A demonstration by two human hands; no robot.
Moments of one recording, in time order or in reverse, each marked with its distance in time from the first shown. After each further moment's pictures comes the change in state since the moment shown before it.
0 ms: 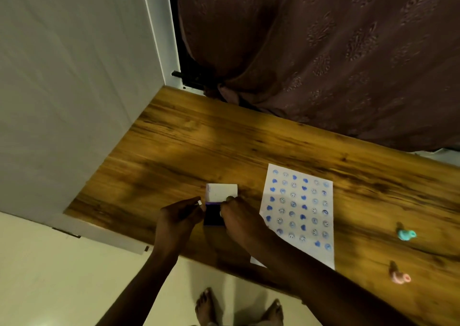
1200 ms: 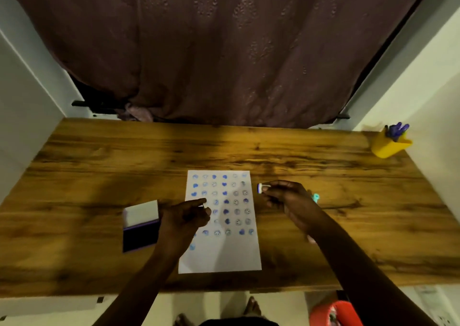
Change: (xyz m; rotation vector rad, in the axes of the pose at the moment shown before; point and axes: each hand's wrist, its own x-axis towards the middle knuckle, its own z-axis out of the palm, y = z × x) left_hand -0.018 0.051 0.178 -0.018 -0.299 -0.082; right_hand -0.178 0.227 -0.080 1.548 0.419 0.602
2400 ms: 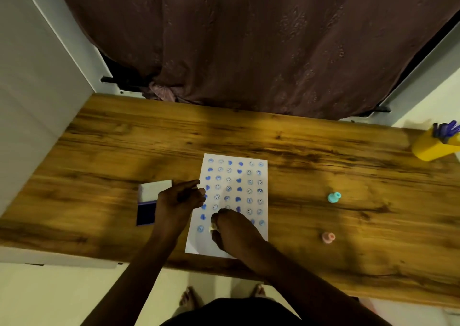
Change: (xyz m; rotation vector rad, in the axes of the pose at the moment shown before) left_hand 0.003 -0.010 -0.011 0.029 0.209 0.049; right_hand 0.006 0.128 0.124 -1.286 -0.222 -0.448
